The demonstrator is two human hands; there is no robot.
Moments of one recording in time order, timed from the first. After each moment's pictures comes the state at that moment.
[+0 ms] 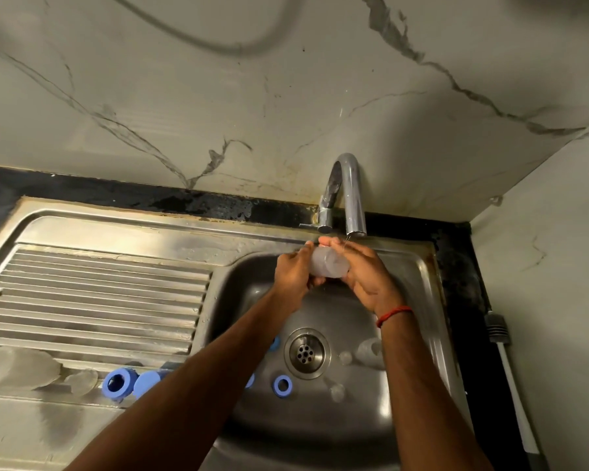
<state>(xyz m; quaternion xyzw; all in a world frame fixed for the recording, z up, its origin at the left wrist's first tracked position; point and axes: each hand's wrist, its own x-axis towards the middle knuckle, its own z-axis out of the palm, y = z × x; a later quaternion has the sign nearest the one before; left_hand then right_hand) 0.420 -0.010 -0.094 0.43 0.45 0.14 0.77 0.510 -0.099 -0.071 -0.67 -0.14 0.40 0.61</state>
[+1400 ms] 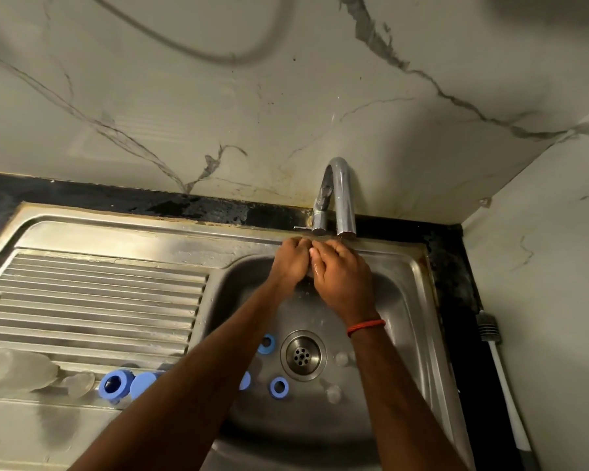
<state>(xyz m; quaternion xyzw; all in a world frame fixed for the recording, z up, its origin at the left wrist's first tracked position) 0.430 0.008 -0.082 0.67 0.38 0.10 0.63 0.476 -0.101 -0.071 -0.86 -0.45 -0.11 0.24</state>
